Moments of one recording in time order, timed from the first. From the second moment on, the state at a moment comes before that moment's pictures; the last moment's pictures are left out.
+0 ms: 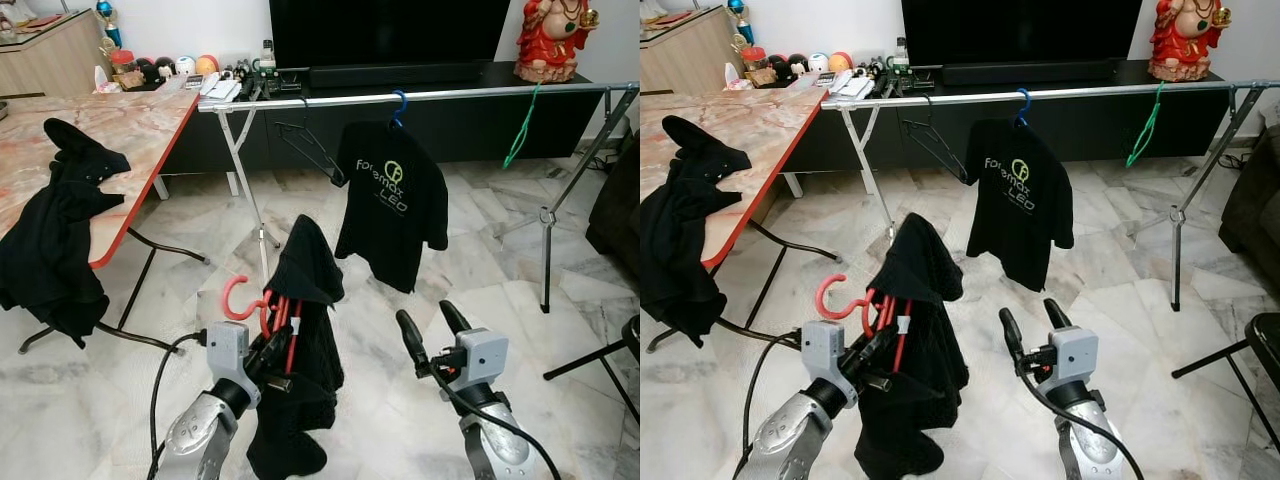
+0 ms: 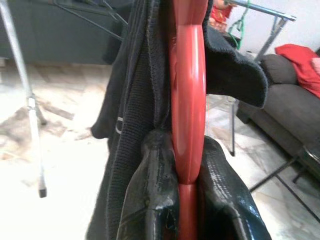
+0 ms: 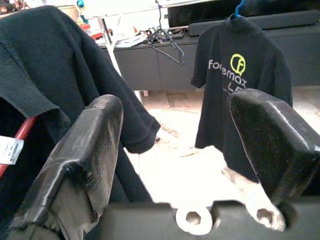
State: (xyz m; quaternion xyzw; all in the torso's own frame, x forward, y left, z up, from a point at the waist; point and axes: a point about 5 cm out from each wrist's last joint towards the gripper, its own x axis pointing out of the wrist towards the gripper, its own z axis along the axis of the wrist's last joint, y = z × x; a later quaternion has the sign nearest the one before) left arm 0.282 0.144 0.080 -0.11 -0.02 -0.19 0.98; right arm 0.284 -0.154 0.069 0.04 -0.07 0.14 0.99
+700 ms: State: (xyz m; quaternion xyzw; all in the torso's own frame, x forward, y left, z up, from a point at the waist) left arm 0.285 0.155 0.082 -0.05 0.00 -0.21 0.98; right arm 0.286 -0.149 0.065 0.04 -0.05 0.19 0.98
